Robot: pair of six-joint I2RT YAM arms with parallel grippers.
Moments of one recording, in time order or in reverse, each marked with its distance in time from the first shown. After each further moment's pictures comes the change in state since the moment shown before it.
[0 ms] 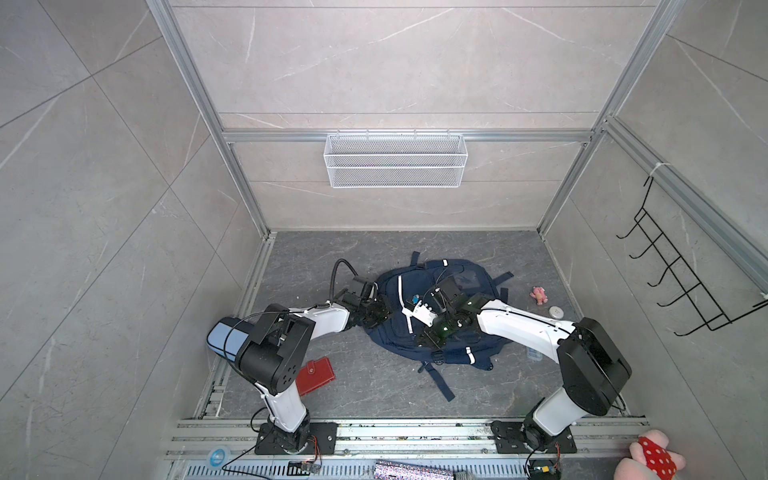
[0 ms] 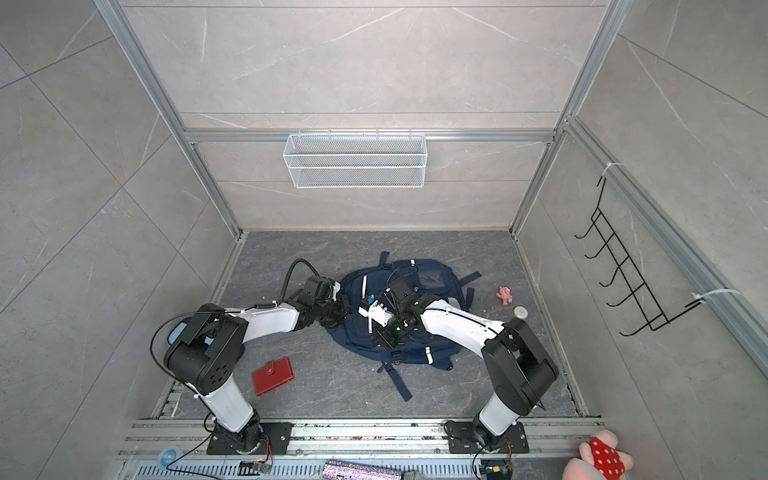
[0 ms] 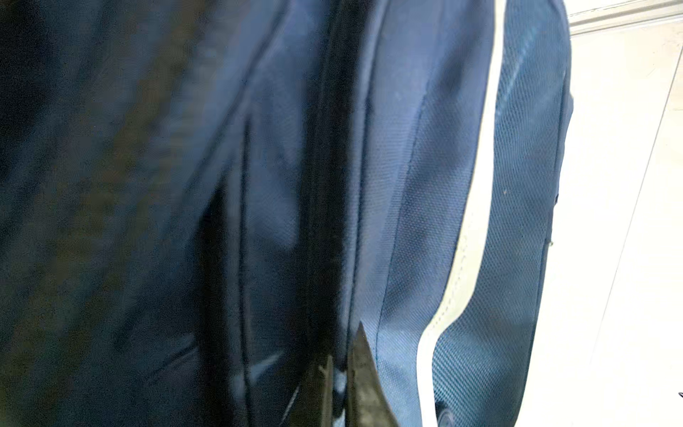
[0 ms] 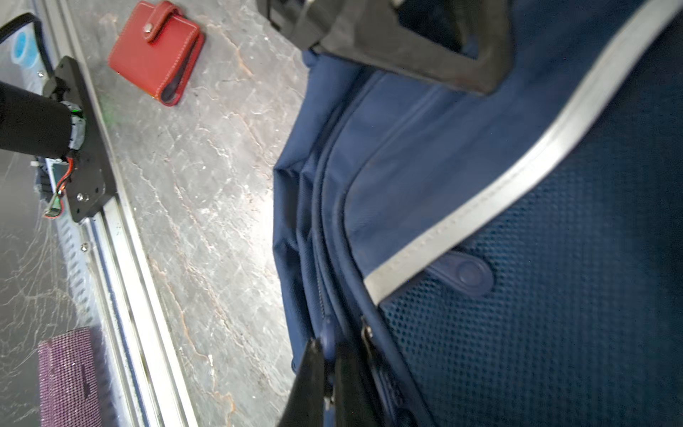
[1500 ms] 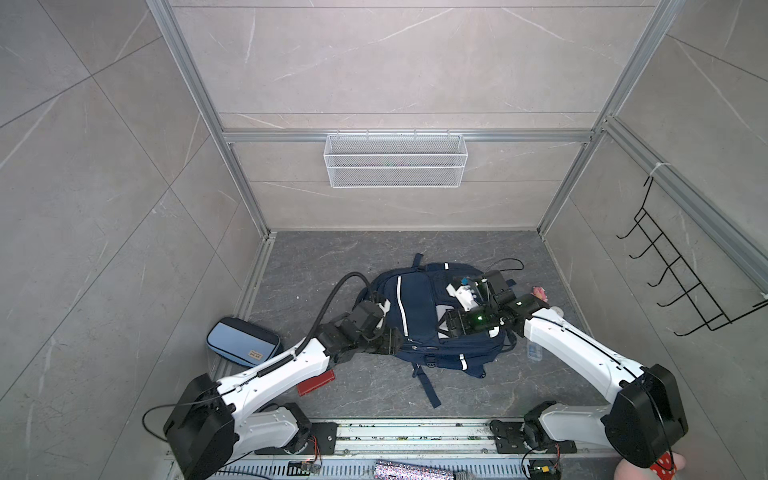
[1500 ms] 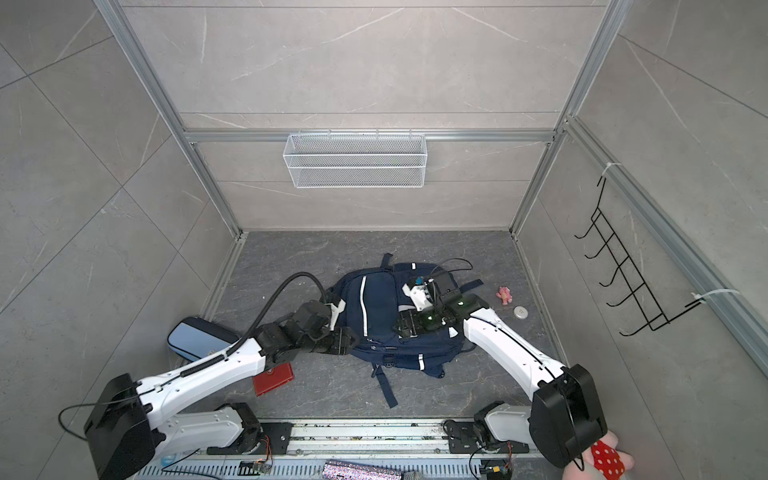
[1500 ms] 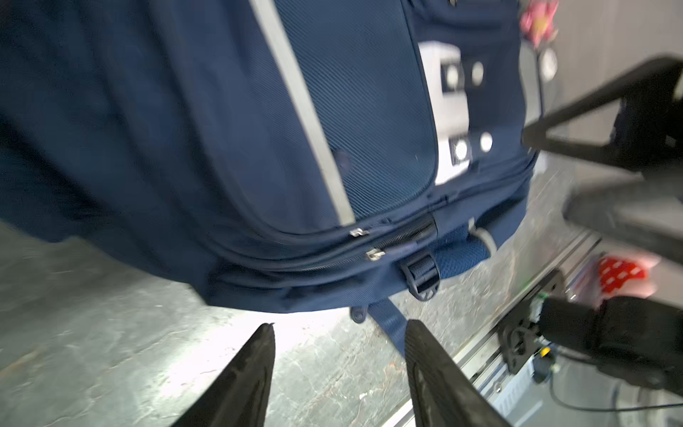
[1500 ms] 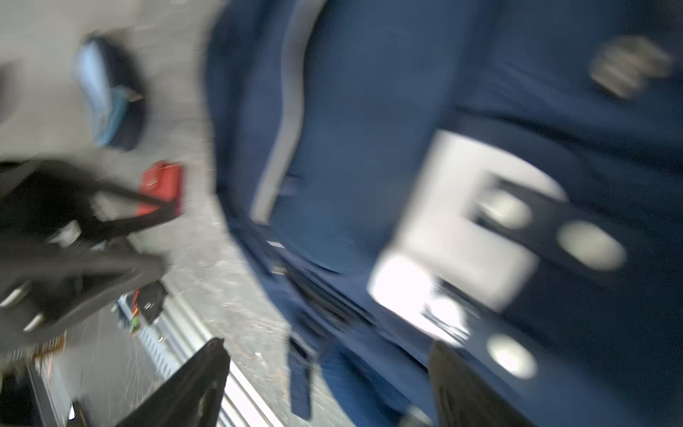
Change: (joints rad) left arm -0.378 -0.485 -0.053 -0.463 -0.299 0.297; right arm -0.296 -0.319 -0.124 -0.163 0.072 0.407
